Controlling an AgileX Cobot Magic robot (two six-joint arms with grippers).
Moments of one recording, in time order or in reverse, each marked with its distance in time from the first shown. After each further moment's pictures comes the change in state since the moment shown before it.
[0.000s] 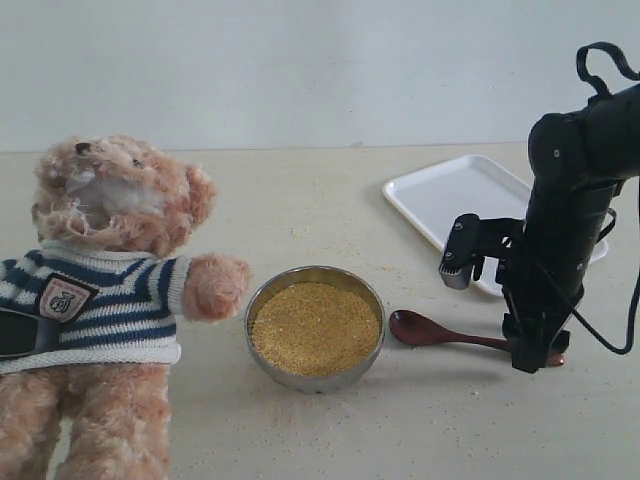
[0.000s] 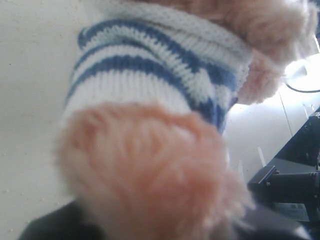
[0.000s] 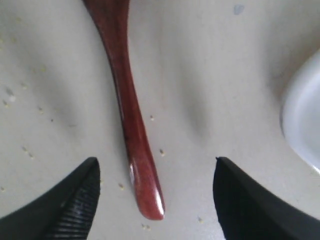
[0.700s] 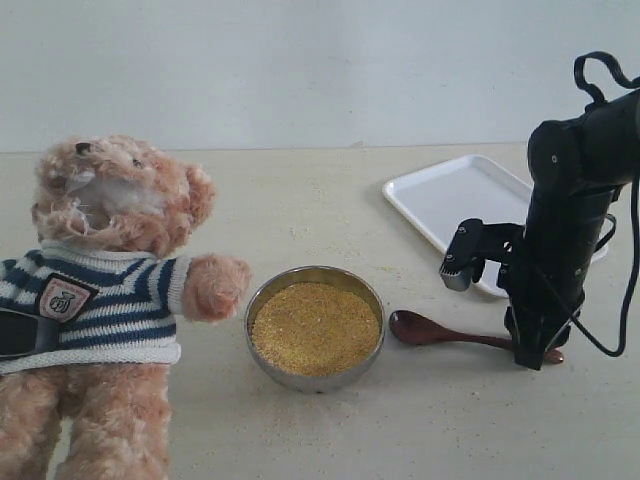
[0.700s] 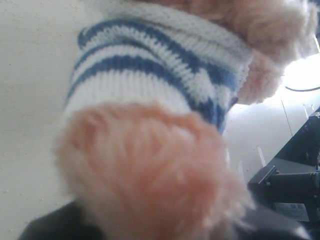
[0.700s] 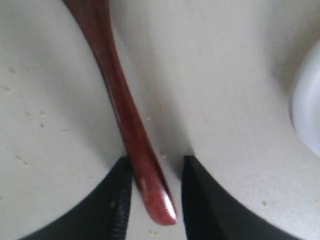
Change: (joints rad) left arm 0.000 0.000 0.000 0.000 0.000 0.000; right arm -0.009 0.034 -0.007 0.014 0.013 0.041
